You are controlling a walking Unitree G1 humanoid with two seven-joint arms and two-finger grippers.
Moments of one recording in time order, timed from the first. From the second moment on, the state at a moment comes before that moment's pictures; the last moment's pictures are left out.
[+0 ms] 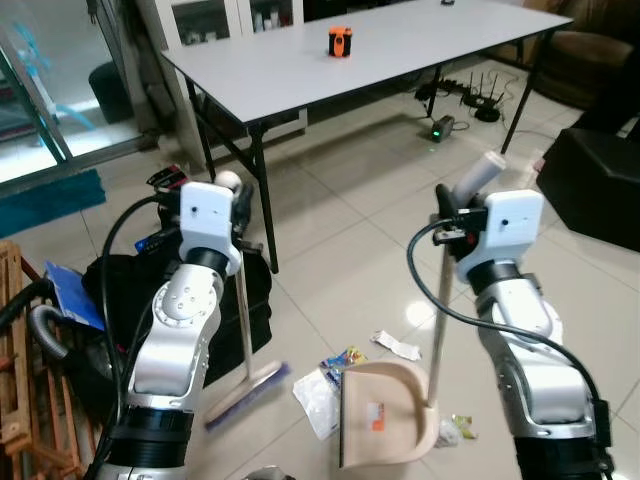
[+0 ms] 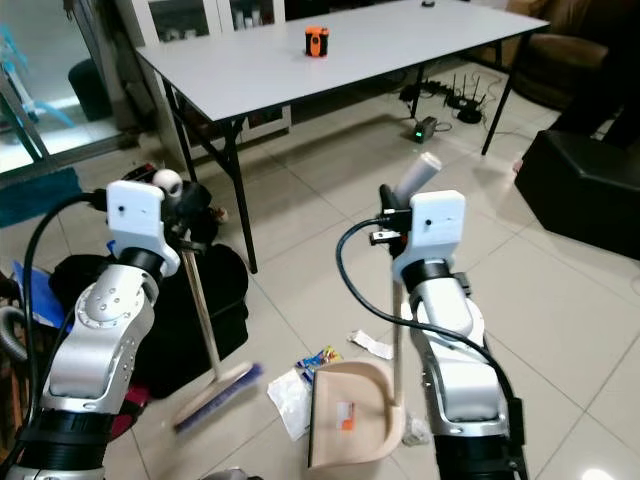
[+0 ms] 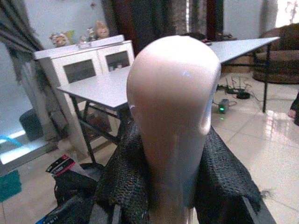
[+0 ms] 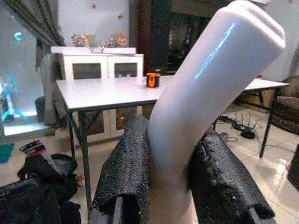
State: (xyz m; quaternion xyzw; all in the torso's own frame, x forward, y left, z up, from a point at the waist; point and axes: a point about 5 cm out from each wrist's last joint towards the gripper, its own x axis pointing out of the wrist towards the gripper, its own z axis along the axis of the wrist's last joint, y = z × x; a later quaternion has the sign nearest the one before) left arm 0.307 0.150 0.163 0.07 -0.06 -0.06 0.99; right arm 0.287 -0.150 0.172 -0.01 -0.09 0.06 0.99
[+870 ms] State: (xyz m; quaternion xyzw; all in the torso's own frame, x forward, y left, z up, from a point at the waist) left arm 0.308 0.143 0.162 0.08 -0.05 -0.09 0.99; right arm 0.281 -0.145 0.169 0.03 -0.09 0.07 0.99
